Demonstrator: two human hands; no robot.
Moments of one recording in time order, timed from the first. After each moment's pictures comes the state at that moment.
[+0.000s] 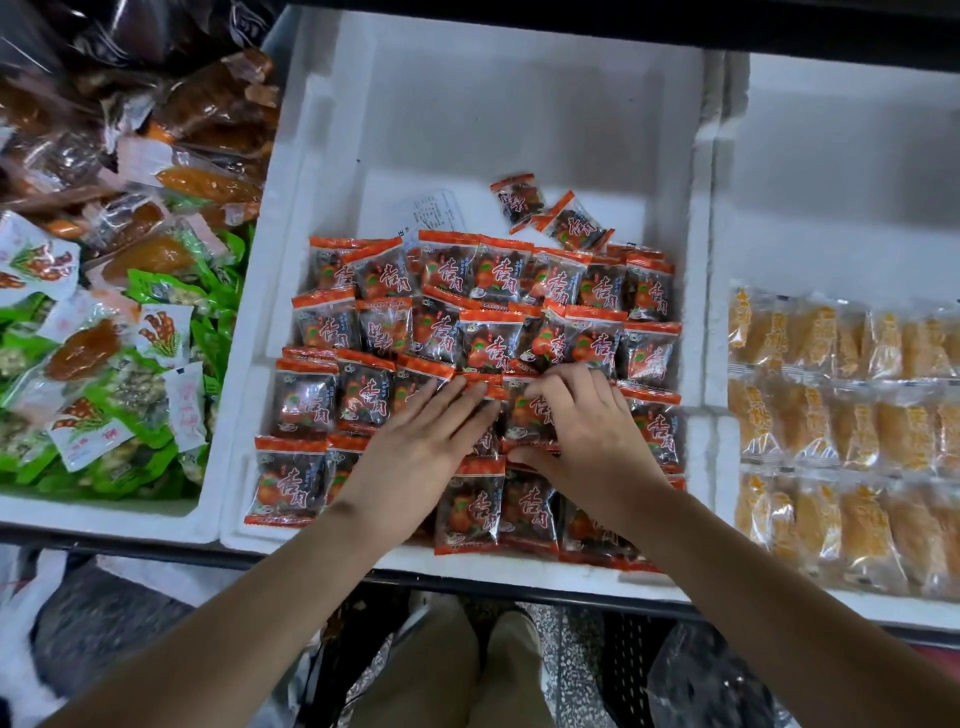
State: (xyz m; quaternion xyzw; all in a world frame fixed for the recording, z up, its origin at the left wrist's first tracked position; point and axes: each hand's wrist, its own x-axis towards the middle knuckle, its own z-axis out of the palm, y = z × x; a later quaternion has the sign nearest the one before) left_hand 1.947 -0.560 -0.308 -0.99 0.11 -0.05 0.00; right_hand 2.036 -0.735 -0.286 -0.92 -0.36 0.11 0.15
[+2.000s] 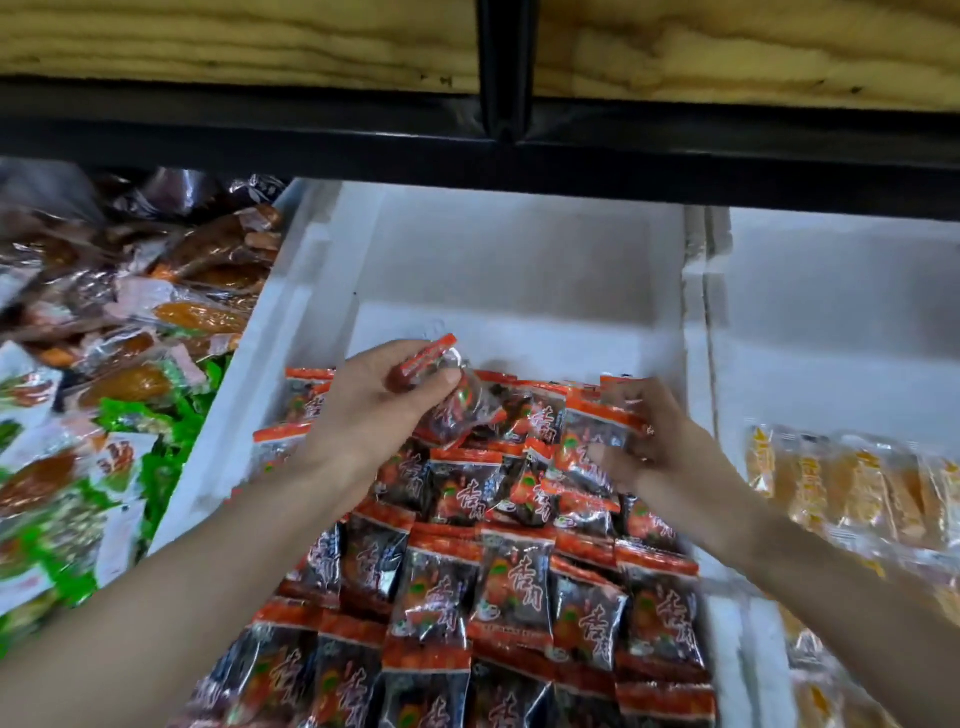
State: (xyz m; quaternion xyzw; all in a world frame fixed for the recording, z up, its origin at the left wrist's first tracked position) left_hand 2.071 -0.540 -0.240 -0.73 -0.27 -0.10 -0.62; right_hand 2.146 -0.752 -0.257 -0.85 -0.19 0.20 0.45
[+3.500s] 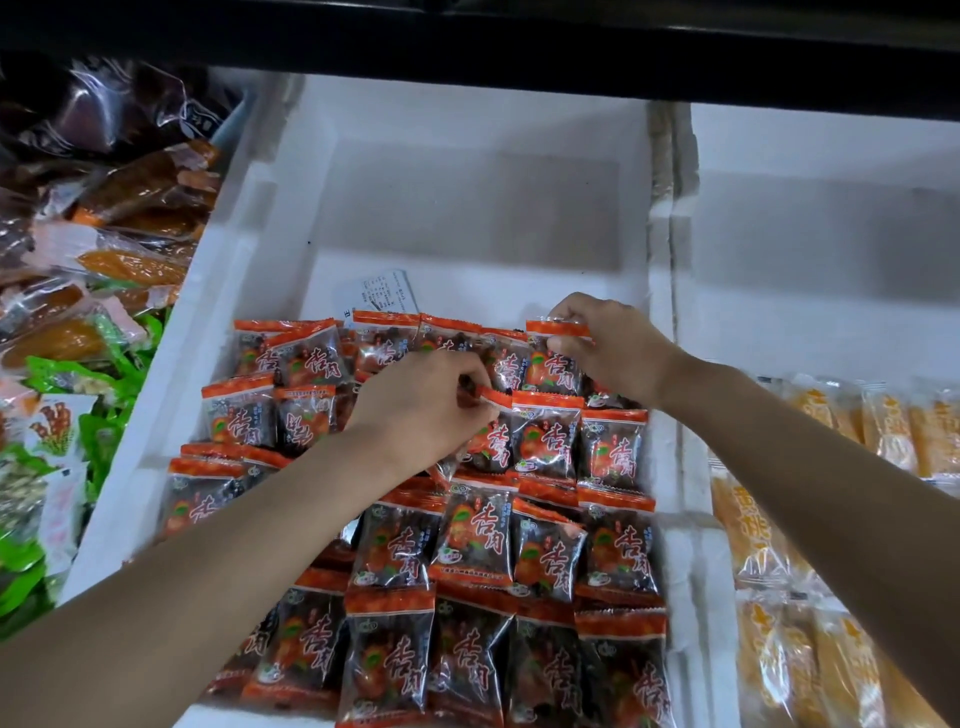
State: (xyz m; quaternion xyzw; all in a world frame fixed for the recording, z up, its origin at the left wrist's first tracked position) left_hand 2.082 -0.579 -0.260 -0.97 -0.13 0.06 -0.21; right_hand 2.211 -0.734 -0.274 -0.91 -0.29 0.17 0.25
